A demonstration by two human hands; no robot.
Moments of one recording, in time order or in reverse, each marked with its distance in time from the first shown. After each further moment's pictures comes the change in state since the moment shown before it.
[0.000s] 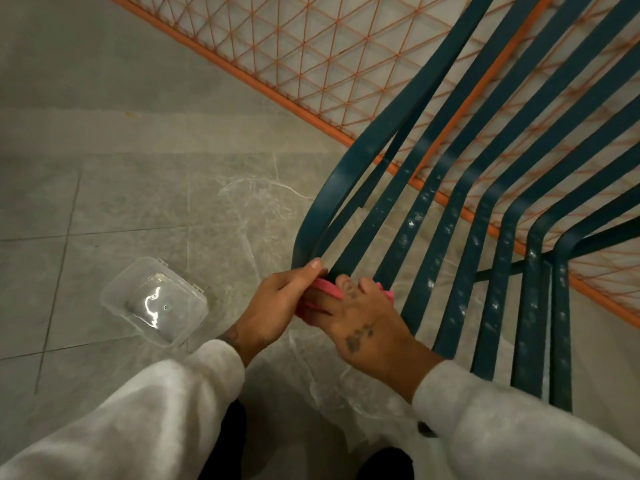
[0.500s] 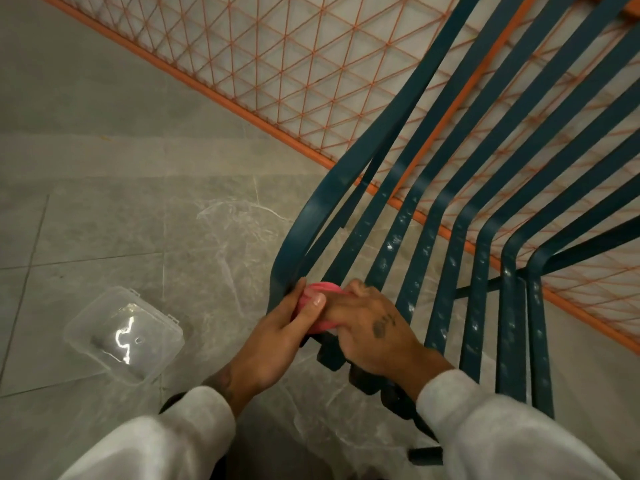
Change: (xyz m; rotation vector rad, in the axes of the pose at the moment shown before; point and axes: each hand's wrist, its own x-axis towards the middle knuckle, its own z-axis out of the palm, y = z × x) left_hand 0.003 0.001 0.021 0.079 -0.069 -0.039; right_hand -0.002 0.048 0.004 0.423 0.201 0.126
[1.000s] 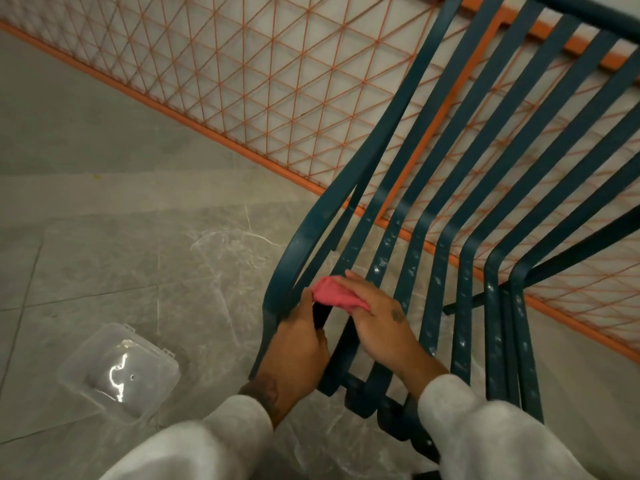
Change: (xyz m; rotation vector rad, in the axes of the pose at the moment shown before) left_hand 0.019 0.028 0.028 0.586 0.212 0.150; right_hand 0.012 0.018 -0.020 0.404 0.197 0.406
